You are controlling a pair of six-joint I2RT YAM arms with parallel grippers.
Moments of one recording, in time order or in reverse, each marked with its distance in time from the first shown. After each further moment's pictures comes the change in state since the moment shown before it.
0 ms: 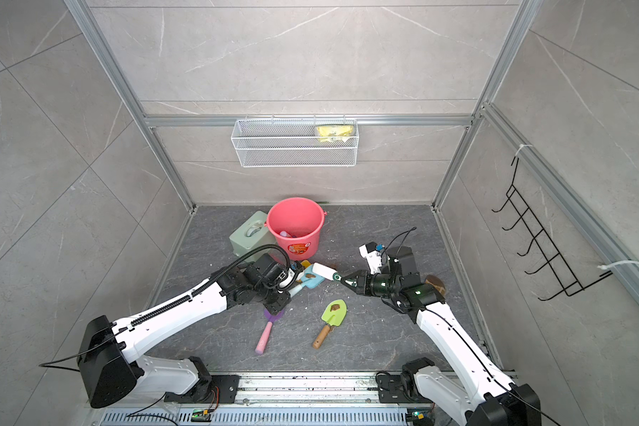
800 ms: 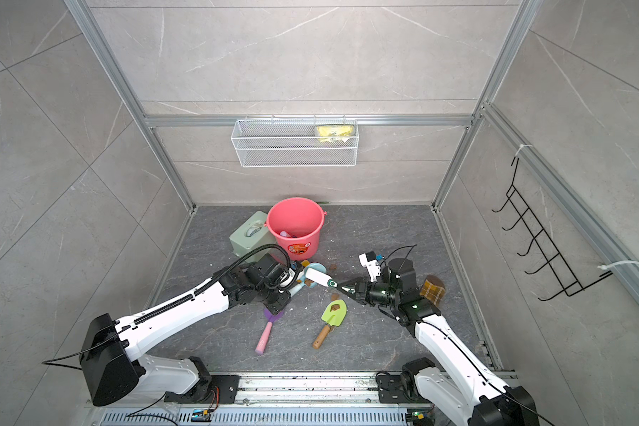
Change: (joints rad) left arm 0.000 0.021 0.001 0.000 -0.016 -0.037; right arm 0.027 -0.051 -0.222 0.354 -0.130 0.304
